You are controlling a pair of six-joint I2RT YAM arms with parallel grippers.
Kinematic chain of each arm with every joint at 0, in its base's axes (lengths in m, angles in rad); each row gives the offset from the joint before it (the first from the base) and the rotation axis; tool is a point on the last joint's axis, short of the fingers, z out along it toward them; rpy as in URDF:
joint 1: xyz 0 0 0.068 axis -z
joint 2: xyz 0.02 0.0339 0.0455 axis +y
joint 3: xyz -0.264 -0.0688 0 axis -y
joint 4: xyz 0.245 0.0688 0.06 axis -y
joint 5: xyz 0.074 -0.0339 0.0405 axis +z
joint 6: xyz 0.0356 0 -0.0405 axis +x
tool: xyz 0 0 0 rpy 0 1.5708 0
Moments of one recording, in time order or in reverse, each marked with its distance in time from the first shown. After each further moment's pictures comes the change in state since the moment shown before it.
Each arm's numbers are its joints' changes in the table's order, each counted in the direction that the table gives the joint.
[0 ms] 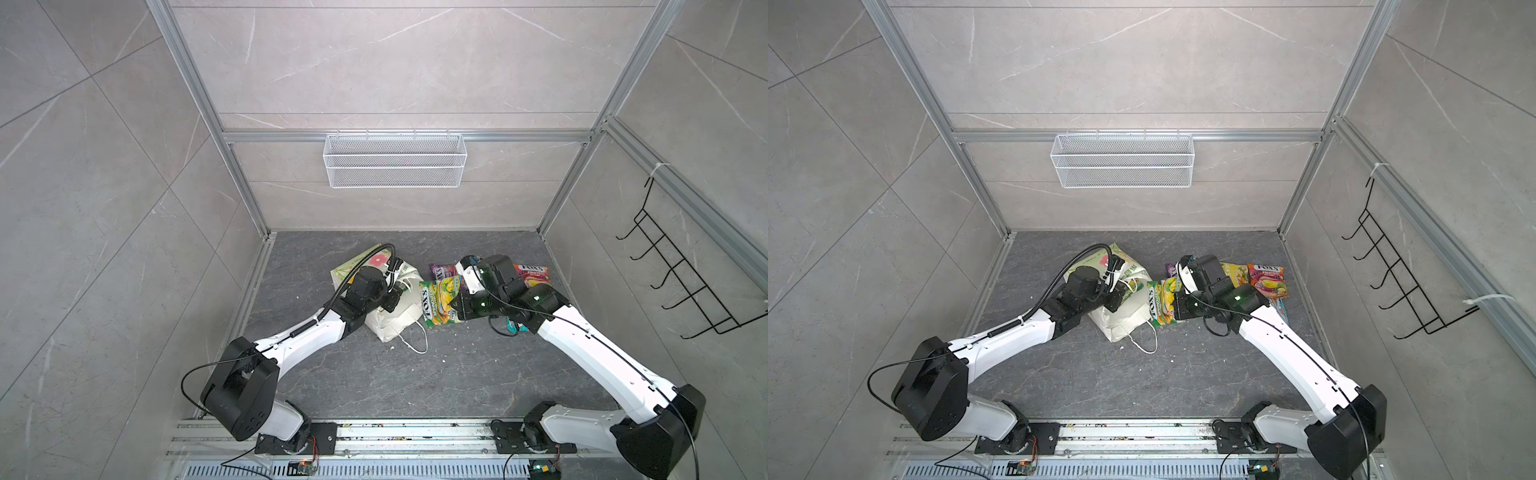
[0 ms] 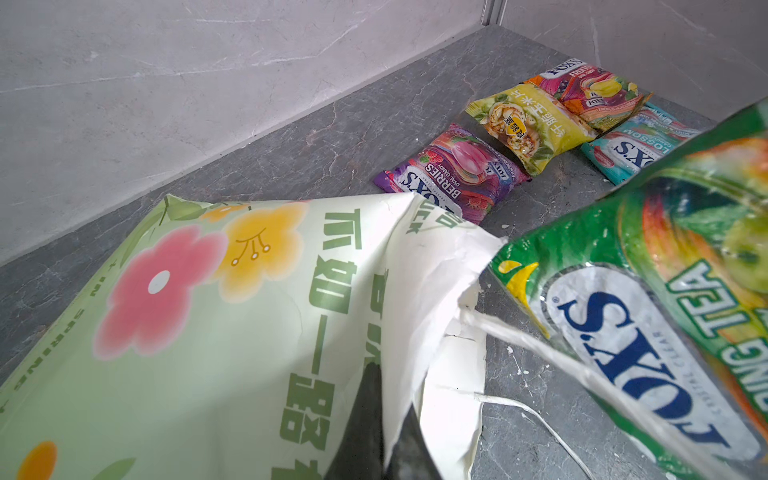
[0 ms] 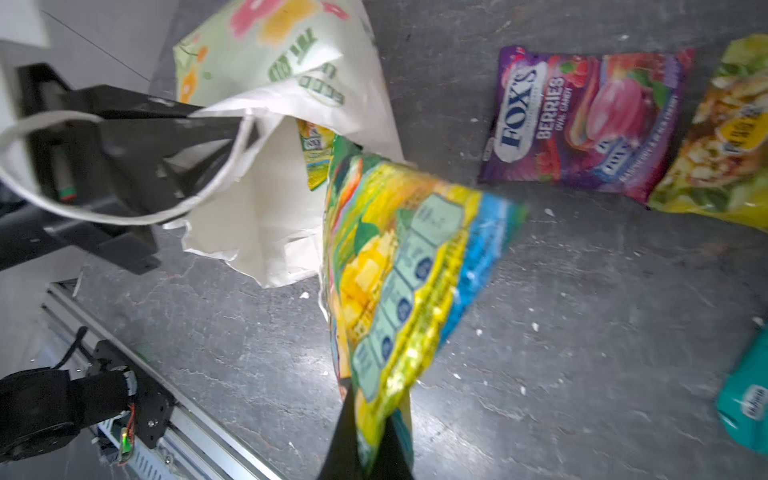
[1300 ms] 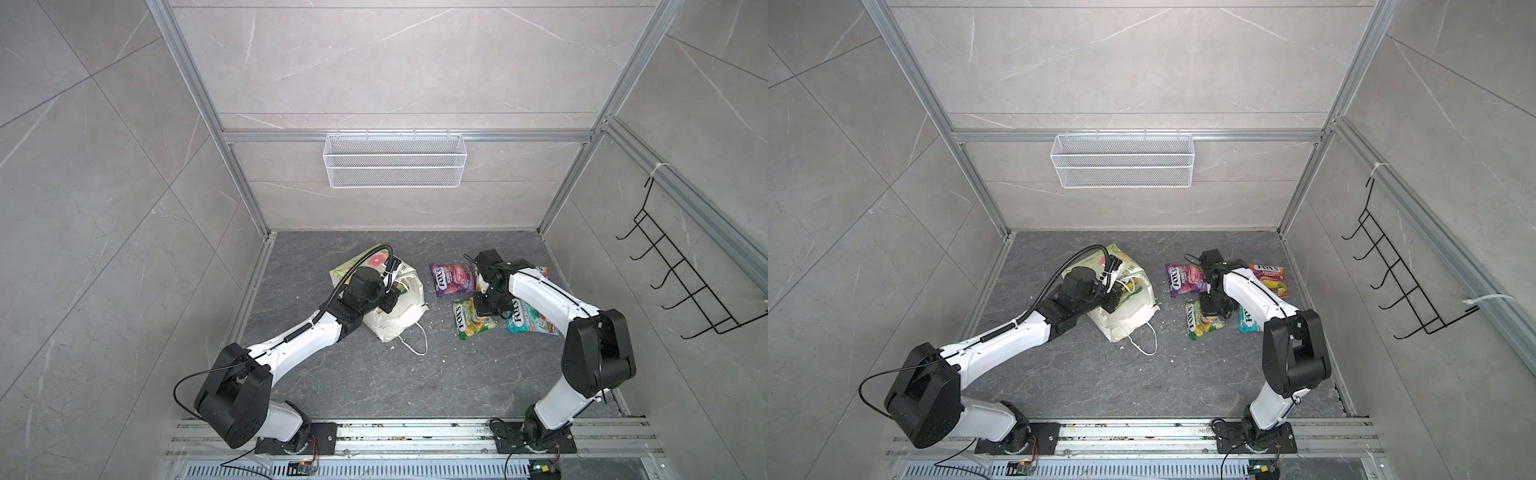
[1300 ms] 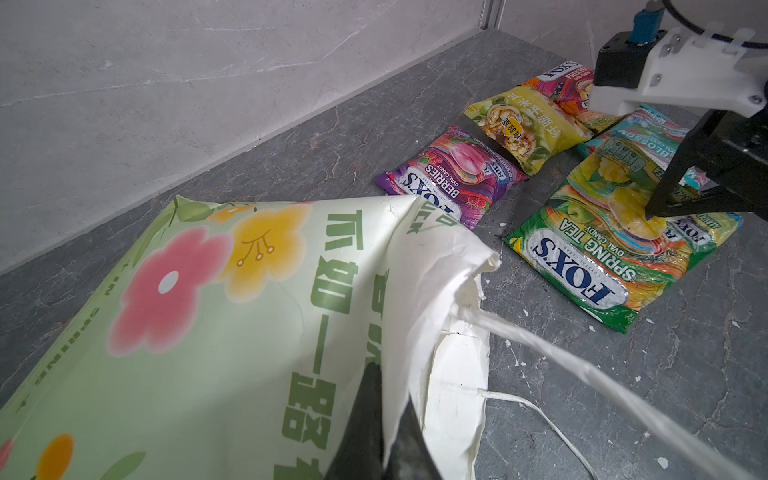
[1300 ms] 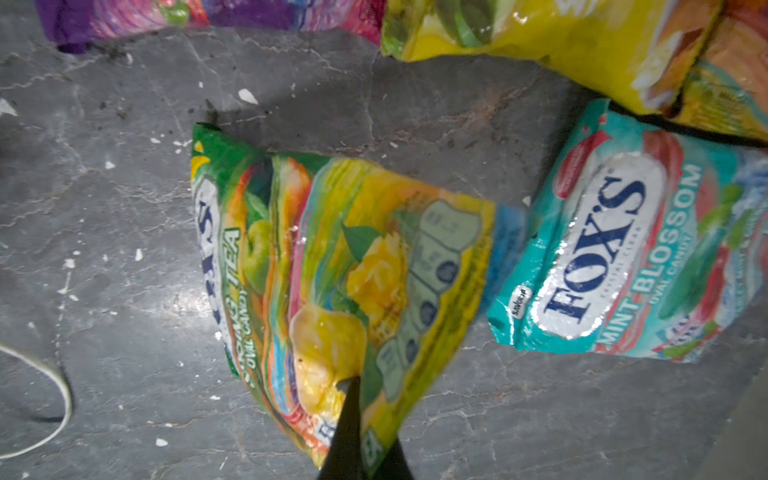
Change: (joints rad) left arm -0.001 -0.042 -0.012 -0.023 -0.005 0.010; right arm 0.251 0.422 0.059 -0.164 -0.272 -0.127
